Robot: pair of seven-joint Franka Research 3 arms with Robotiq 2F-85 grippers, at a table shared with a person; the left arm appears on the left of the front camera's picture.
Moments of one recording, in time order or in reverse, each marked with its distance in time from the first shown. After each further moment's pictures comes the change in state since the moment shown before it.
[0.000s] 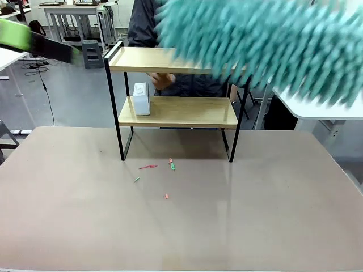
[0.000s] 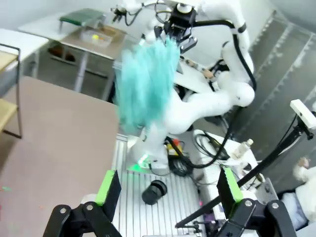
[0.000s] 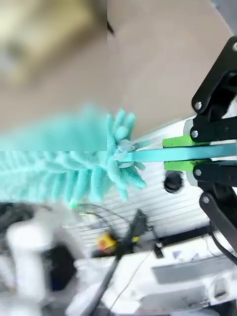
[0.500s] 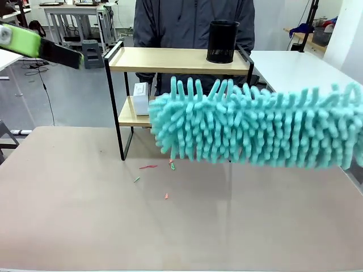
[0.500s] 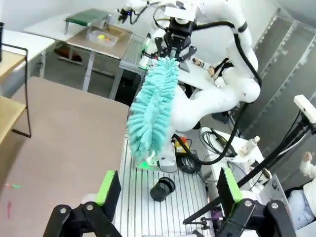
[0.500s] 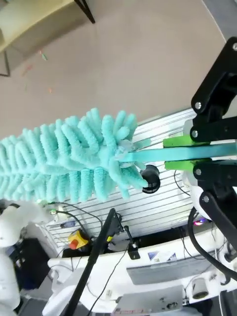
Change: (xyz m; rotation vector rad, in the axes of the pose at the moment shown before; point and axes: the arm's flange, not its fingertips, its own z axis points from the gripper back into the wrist) left arm 0.000 -0.007 0.012 0.044 0.011 -0.038; right arm -0.010 -0.012 -0.021 0.021 0.124 0.001
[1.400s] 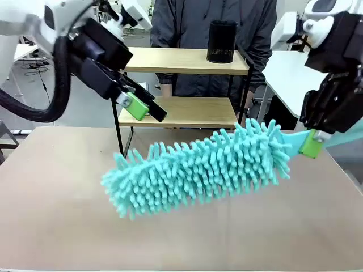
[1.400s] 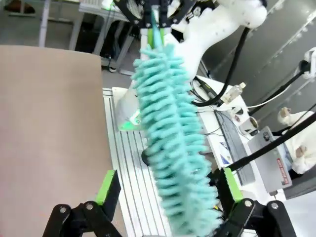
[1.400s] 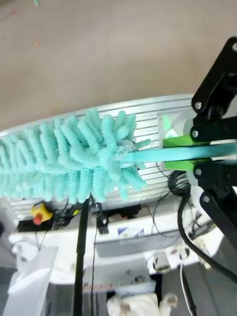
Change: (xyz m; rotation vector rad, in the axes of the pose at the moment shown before) left arm 0.010 0.115 -0.131 -0.236 0.331 0.008; right arm 0.098 -0.071 -0.086 0.282 0.267 0.021
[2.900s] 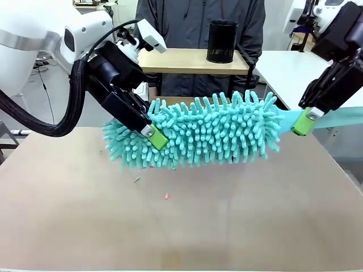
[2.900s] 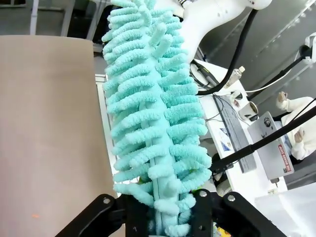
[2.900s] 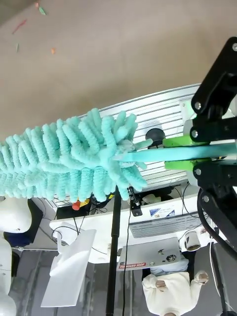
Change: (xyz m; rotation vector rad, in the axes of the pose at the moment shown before) left arm -0.010 0.009 -0.029 -0.033 0.079 -0.011; right arm -0.016 -0.027 0.018 0.066 -0.182 -0.115
